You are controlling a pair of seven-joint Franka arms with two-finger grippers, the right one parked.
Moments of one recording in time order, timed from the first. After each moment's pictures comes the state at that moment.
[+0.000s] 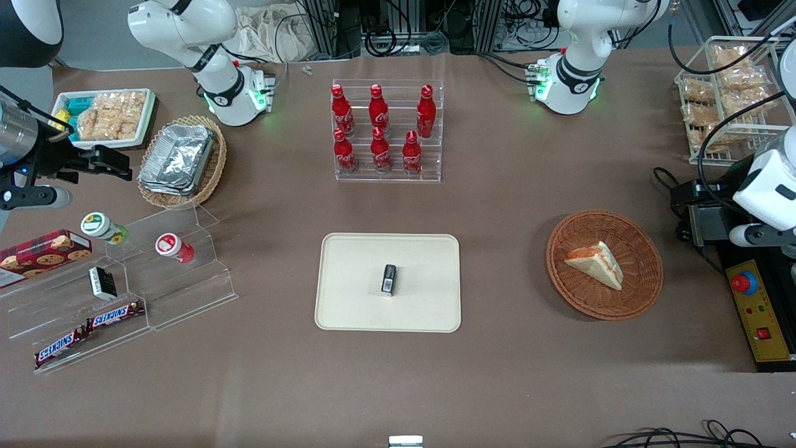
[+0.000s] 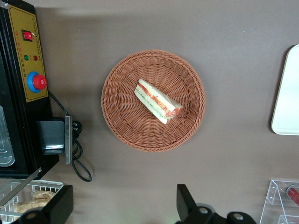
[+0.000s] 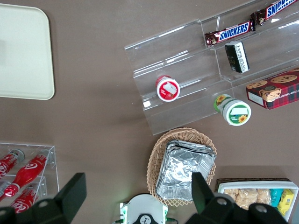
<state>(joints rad) 0.09 0.18 -0.15 -1.40 0.09 1.48 -0.07</state>
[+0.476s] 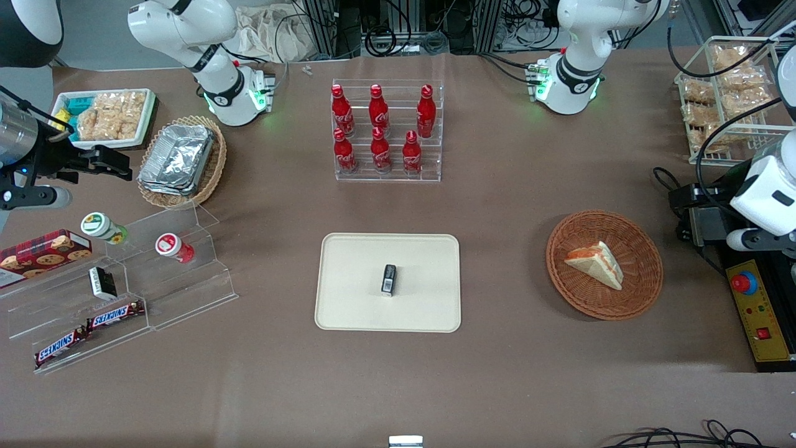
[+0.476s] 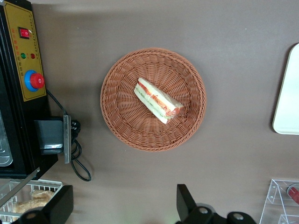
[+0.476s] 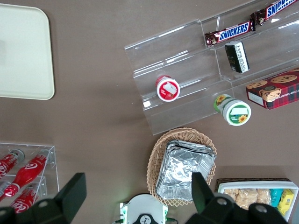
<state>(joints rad) 0.09 0.20 -0.15 -1.40 0.09 1.48 -0.07</state>
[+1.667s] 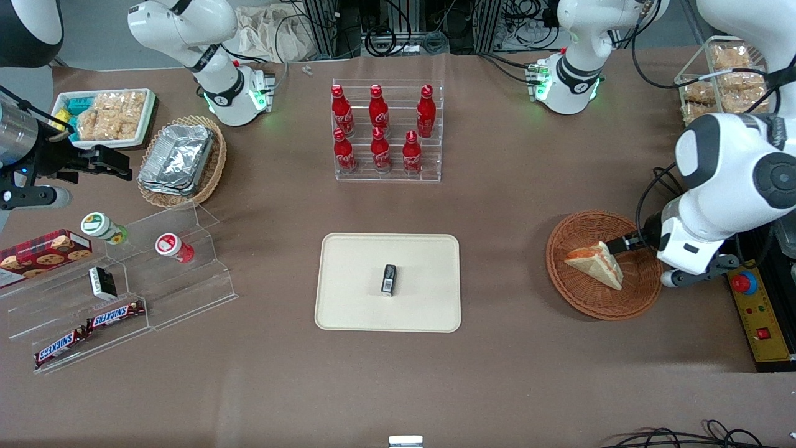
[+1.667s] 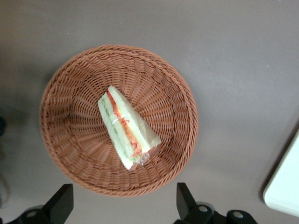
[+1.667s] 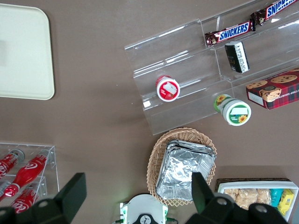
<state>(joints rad) 0.08 0.20 -0.16 -1.90 0.00 2.06 -0.41</state>
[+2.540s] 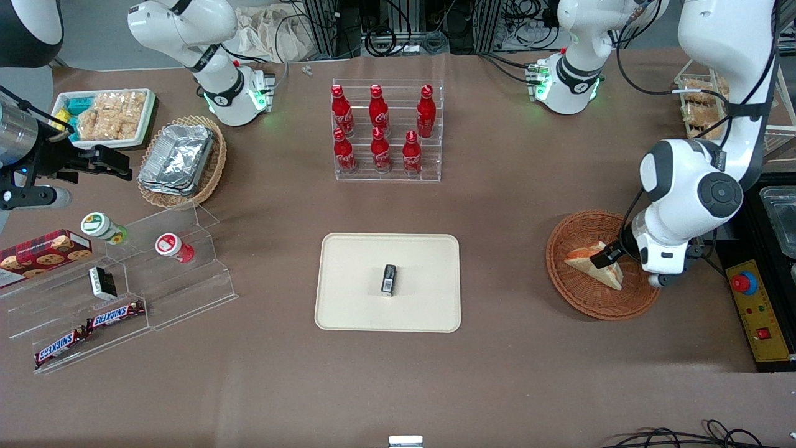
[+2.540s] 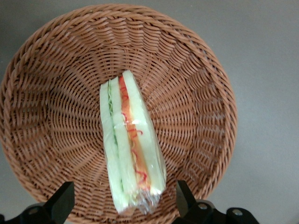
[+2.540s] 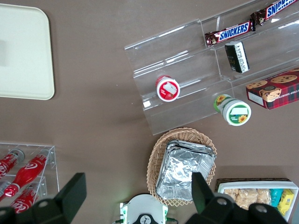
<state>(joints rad) 0.11 0.27 -0.15 -2.10 0.00 2.37 -0.70</state>
